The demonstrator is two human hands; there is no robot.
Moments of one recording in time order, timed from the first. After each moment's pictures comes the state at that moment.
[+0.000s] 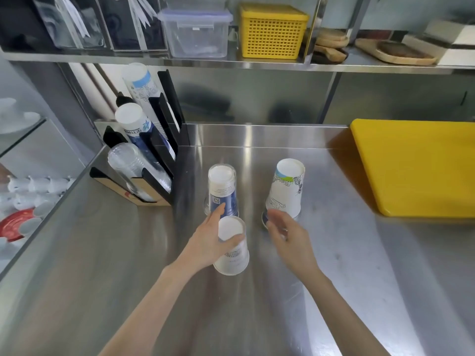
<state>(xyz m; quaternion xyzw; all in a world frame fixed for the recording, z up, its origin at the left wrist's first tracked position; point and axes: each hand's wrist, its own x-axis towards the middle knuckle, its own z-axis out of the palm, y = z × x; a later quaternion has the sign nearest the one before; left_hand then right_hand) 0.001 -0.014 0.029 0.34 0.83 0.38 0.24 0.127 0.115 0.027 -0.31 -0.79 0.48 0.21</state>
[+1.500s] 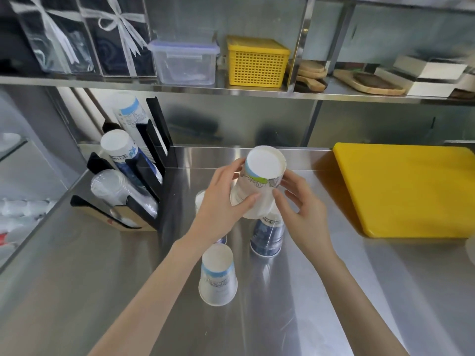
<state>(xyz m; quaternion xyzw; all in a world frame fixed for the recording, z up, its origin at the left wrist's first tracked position) -0.002 0.049 0.128 0.43 0.74 0.52 0.06 0.108 0.149 0.122 -0.26 -0.80 0.41 0.35</state>
